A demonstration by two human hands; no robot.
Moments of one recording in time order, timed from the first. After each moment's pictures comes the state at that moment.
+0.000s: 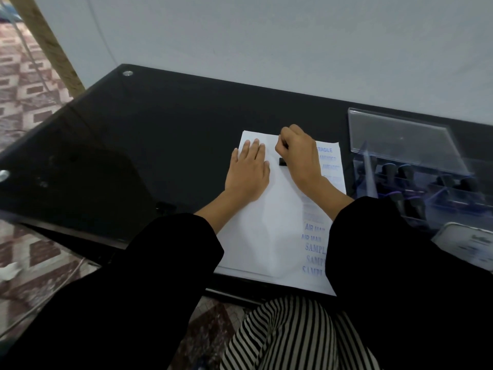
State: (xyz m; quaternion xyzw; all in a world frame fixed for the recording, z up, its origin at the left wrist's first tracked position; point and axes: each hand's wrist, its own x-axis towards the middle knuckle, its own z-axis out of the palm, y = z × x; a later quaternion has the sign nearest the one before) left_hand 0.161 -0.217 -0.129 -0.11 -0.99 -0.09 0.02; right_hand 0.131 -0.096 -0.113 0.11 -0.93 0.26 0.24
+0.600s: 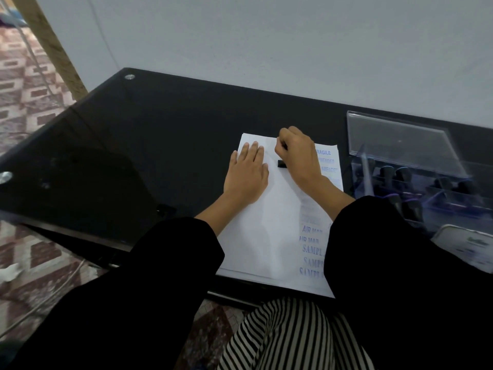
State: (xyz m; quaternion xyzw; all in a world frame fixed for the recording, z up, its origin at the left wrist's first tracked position) left_hand 0.162 -0.216 -0.128 -0.11 -0.99 -0.10 0.03; right_hand 0.127 -0.091 -0.106 0.12 -0.94 0.25 0.20
